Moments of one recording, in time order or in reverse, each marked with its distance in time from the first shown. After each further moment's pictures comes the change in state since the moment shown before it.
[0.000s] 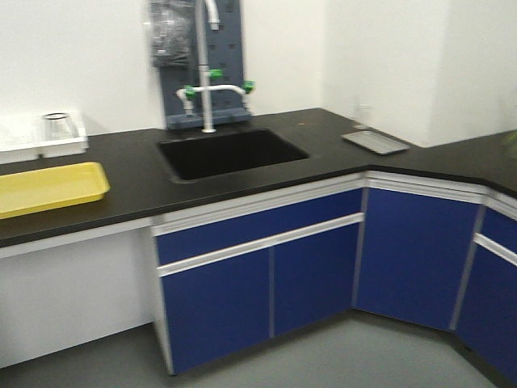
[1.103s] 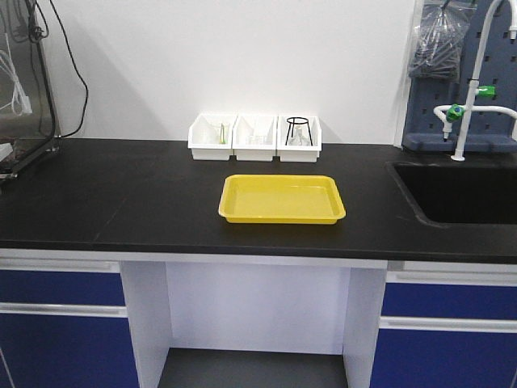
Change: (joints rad) left arm 0.000 0.000 0.000 0.000 0.001 0.000; right arm 0.000 0.000 0.000 0.000 0.002 0.000
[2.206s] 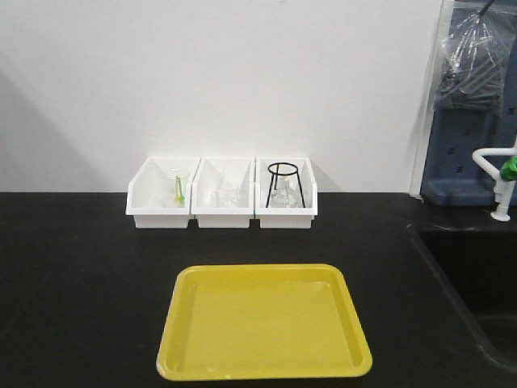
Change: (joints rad) left arm 0.000 0.000 0.000 0.000 0.000 0.000; right arm 0.000 0.000 0.000 0.000 0.003 0.000
